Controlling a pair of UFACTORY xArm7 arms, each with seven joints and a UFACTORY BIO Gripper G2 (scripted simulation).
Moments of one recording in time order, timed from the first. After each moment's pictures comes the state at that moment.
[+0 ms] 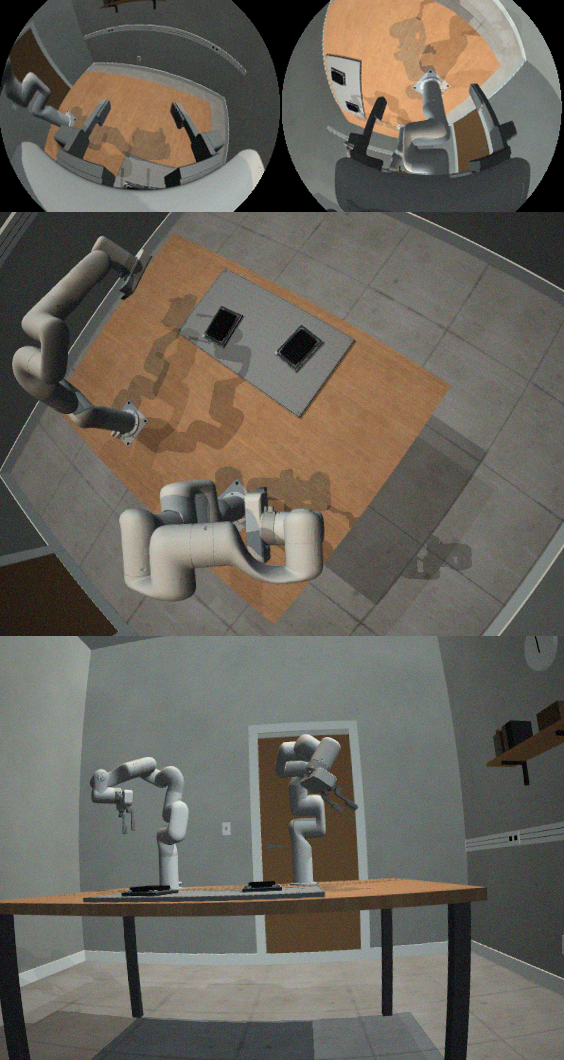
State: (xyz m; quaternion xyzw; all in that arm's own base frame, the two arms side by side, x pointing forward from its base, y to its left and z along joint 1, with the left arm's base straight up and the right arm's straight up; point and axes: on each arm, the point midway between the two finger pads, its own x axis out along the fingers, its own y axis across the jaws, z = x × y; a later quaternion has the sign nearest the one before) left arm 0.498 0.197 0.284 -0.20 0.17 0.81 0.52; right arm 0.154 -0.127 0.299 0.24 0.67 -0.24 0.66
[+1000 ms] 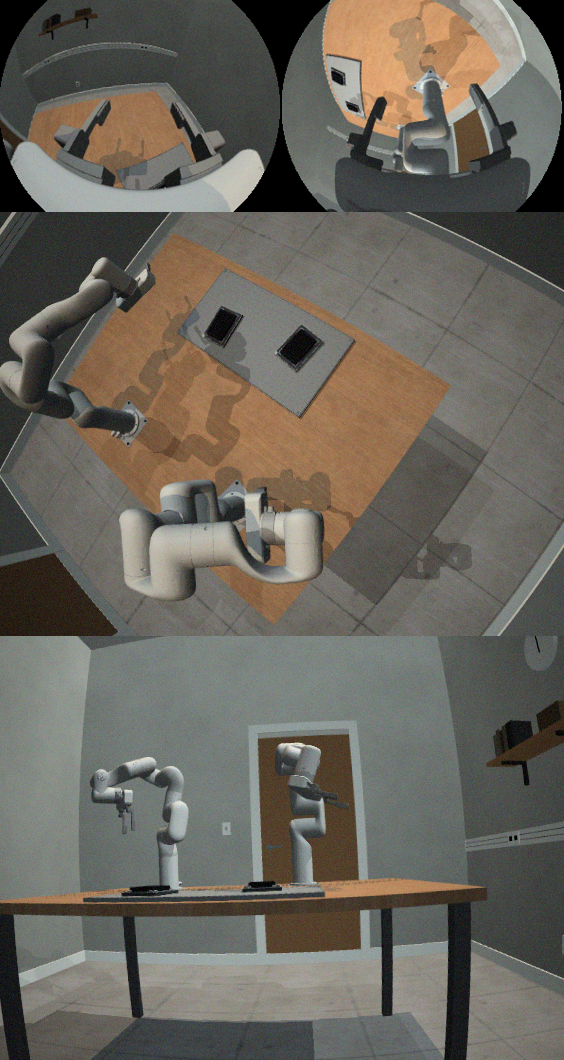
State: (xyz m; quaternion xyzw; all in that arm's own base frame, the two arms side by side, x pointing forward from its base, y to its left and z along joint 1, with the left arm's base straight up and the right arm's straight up) left arm 0.538 0.172 0.299 -0.15 0.07 0.57 0.81; right arm 0.154 -0.127 0.299 0.24 0.67 -0.24 0.66
